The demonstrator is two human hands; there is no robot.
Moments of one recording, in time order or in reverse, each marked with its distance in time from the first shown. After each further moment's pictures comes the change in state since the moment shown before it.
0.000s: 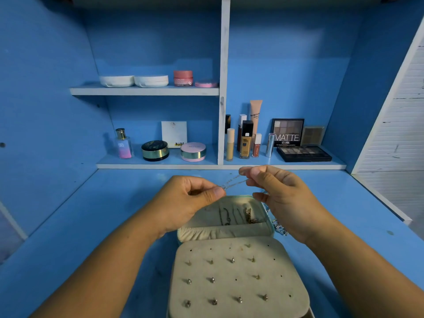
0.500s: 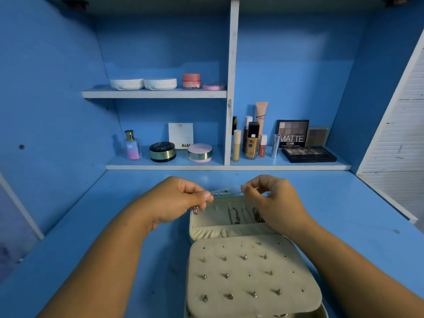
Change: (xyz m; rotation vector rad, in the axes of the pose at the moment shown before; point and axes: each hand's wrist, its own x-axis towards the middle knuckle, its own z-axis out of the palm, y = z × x) left_hand -0.003 0.000 -0.030 0.207 -0.010 -0.237; right_hand 0.011 0.021 0.017 -0.605 0.127 -0.094
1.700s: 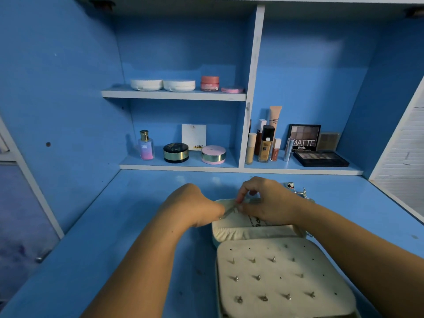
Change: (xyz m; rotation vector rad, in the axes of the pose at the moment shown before) left_hand 0.002 -0.005 -0.002 0.377 0.146 -0.261; right_hand 0.036 -0.012 0.022 -0.399 -0.413 -0.203
